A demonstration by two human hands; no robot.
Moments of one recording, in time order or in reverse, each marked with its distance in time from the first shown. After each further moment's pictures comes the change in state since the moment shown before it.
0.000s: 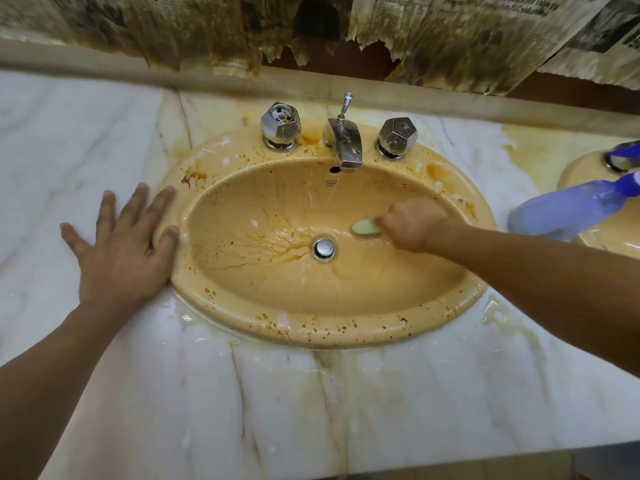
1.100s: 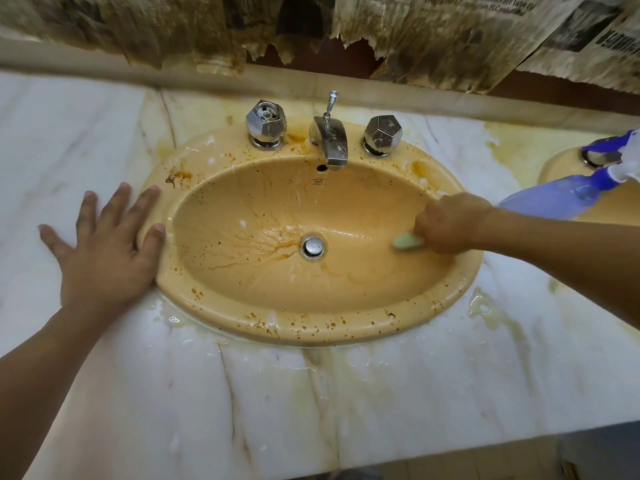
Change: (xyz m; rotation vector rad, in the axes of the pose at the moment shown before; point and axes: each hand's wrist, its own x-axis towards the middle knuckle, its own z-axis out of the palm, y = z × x) left_hand 0.000 -0.001 0.000 -0.028 0.011 0.011; right_hand -0.063 0.038 -0.023 -0.057 -0.324 0.006
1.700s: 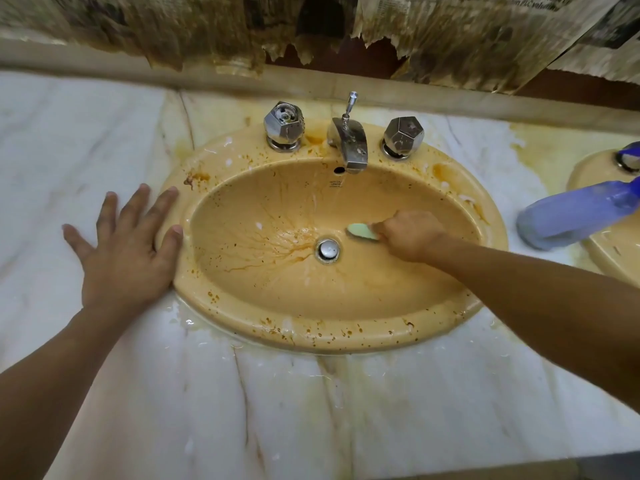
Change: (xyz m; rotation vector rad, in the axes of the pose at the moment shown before) left_hand 0.000 0.002 -0.001 0.019 0.004 -0.009; right_hand 0.069 -0.059 0.008 0.323 0.244 0.010
